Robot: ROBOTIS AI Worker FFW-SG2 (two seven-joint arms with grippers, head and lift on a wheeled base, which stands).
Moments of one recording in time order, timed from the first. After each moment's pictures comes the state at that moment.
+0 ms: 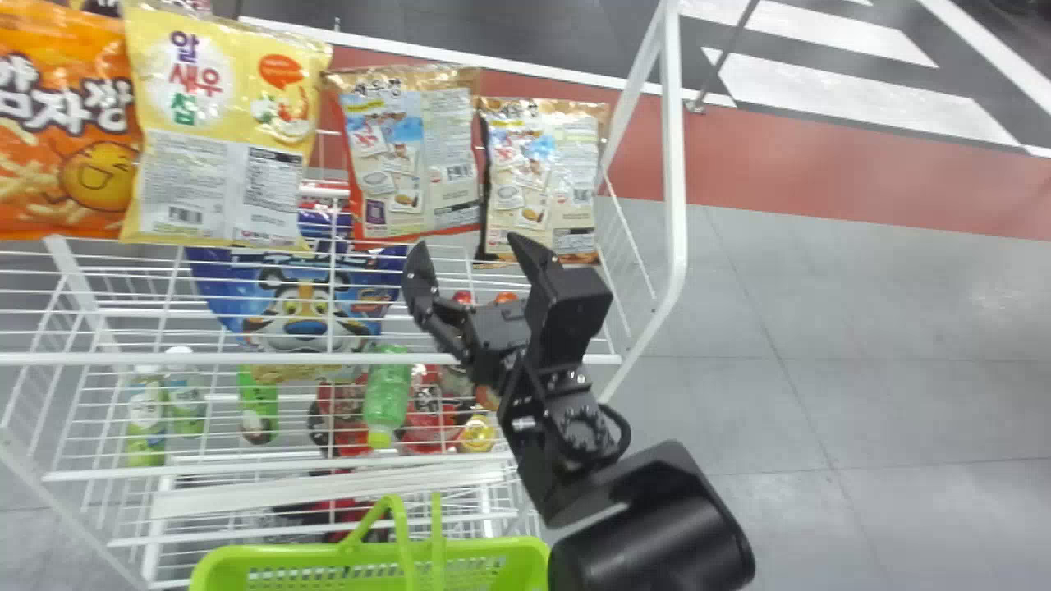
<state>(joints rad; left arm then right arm) 0.82 0.20 -0.16 -2.35 0.45 0.97 -0.75 0.23 -0.10 0.26 -1.86 -0.02 0.10 -0.09</state>
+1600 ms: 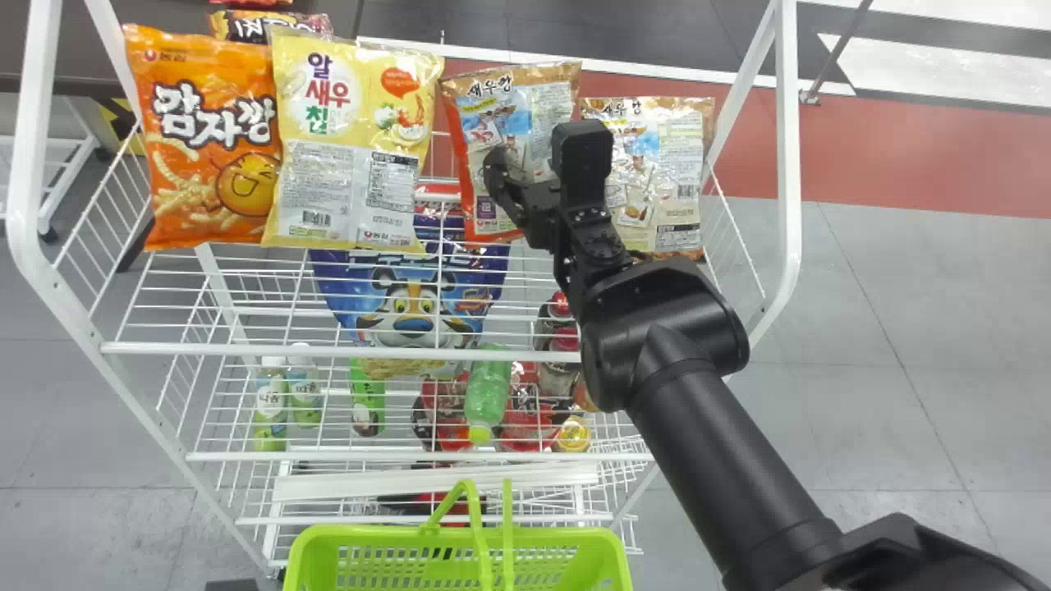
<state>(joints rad) 0.79 0.21 -0.11 -2.30 0.49 0.97 -0.76 -0.40 0.00 0.29 -1.04 -0.02 0.00 -0.05</state>
